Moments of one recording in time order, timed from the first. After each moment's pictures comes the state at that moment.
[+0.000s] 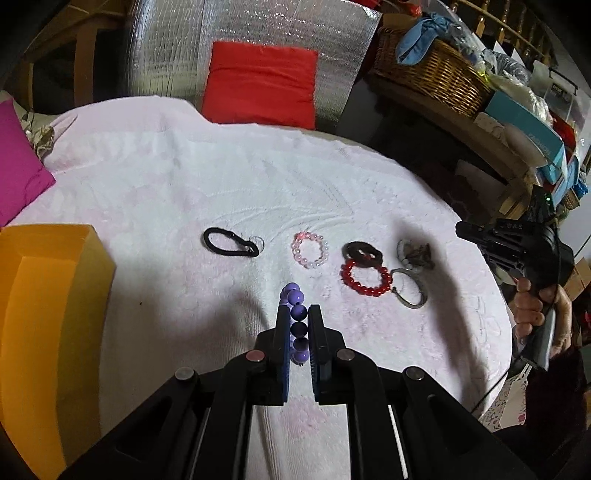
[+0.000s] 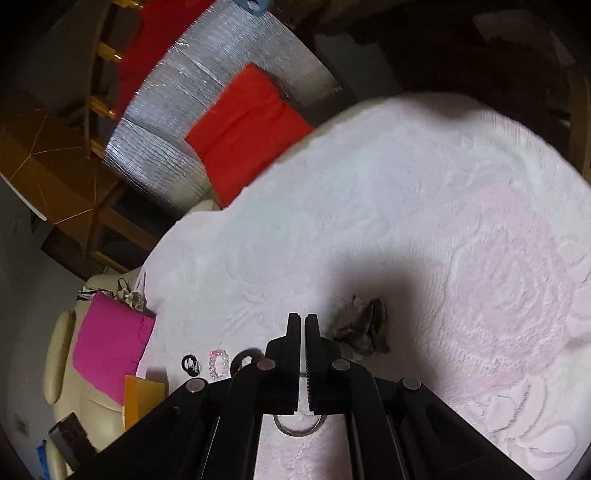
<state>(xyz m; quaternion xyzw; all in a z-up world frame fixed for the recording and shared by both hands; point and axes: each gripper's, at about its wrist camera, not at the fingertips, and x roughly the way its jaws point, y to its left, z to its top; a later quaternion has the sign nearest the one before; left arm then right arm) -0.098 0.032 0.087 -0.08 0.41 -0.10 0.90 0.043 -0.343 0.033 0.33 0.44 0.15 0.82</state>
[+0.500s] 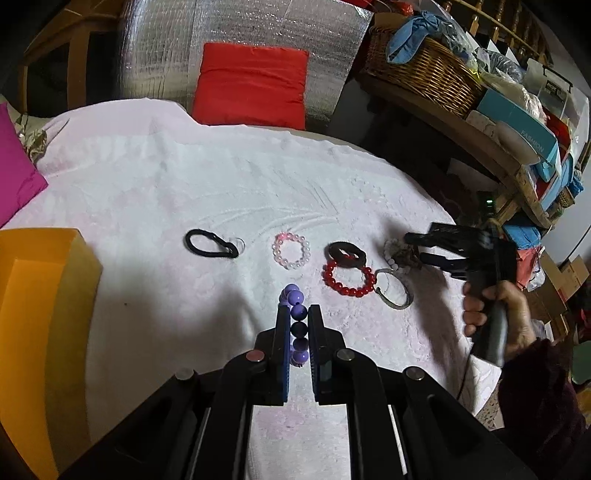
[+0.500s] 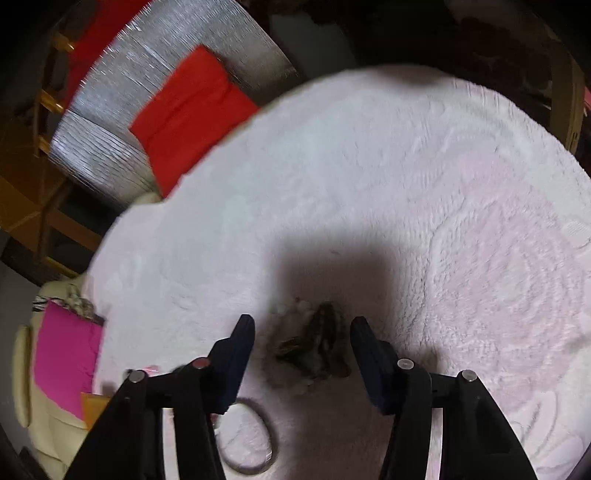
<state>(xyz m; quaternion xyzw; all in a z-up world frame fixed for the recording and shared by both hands) -0.097 0.016 0.087 -0.09 0.41 -0.11 0.90 0.083 -0.317 -0.028 0.28 0.51 0.07 0.81</state>
